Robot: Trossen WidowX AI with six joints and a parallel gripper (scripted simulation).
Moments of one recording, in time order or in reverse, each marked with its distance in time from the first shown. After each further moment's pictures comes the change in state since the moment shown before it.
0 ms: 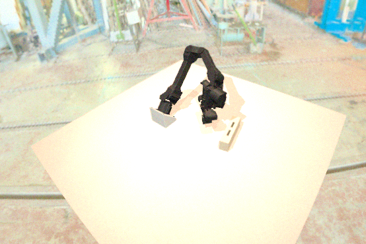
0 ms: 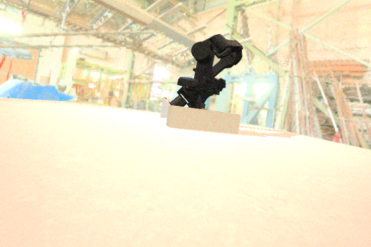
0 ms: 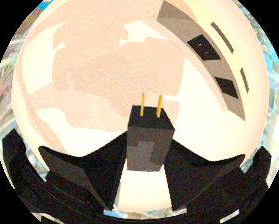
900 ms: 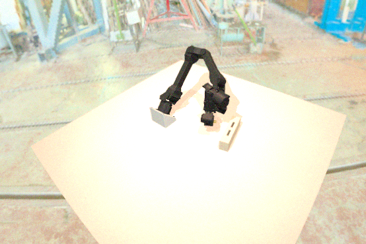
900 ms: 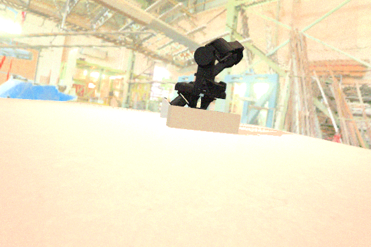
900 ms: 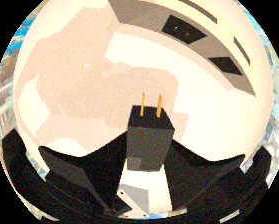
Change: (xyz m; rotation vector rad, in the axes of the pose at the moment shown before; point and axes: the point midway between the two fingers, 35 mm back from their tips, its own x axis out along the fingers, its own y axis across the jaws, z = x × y) arm 0.015 -0.001 0.011 0.343 0.001 0.023
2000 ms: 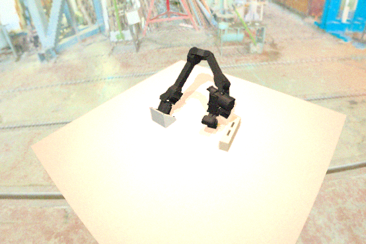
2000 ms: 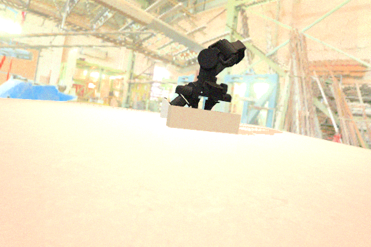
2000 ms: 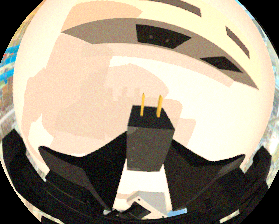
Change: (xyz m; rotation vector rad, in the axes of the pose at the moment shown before) arm 0.009 -0.003 0.022 0.214 0.007 0.015
